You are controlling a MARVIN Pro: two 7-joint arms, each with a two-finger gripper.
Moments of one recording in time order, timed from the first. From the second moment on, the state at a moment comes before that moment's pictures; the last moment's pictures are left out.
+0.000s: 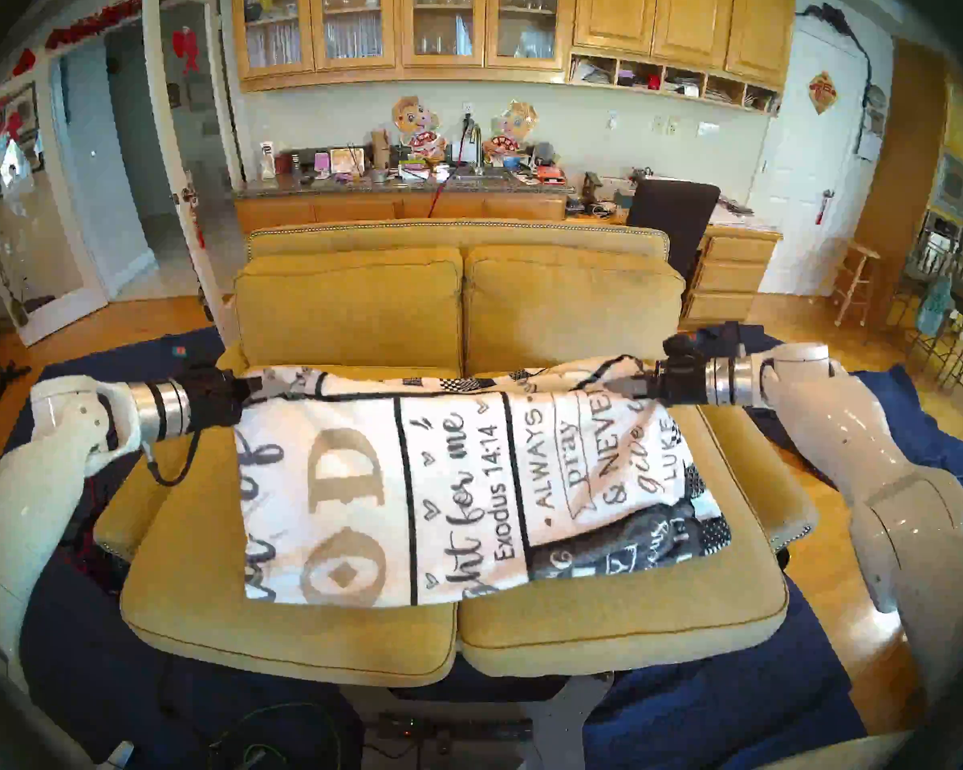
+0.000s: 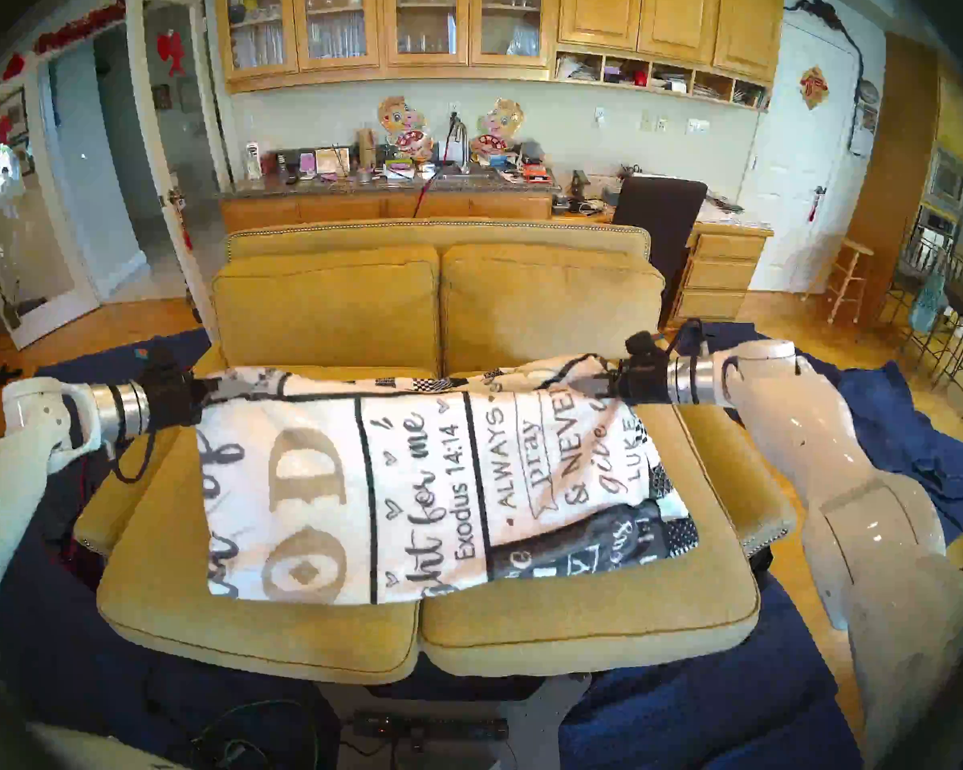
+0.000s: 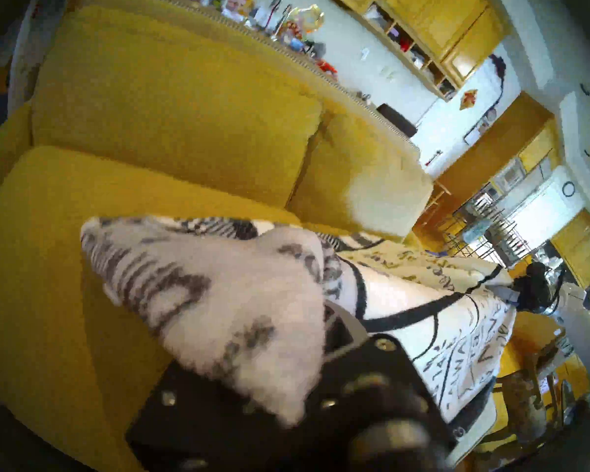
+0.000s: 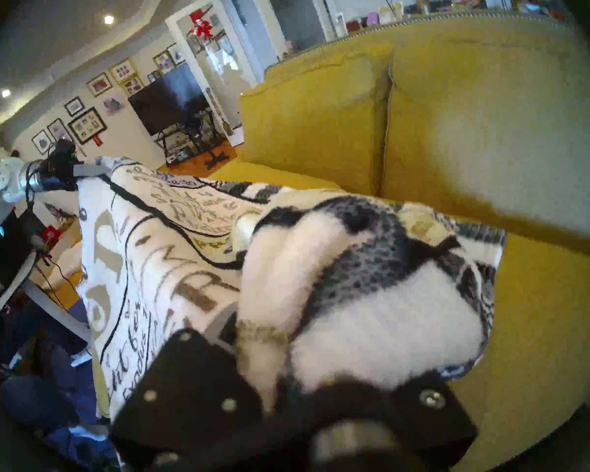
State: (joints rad) left arm 1.69 -0.62 -1.78 -1.70 -1.34 0.73 -0.28; right arm -0.75 -0.91 1.11 -0.73 0.47 0.38 1.26
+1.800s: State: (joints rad) left arm 1.82 -0.75 -2.33 -2.02 -1.42 0.95 -0.34; right arm -0.76 -0.55 1.31 -1.42 0.52 0.61 1.24
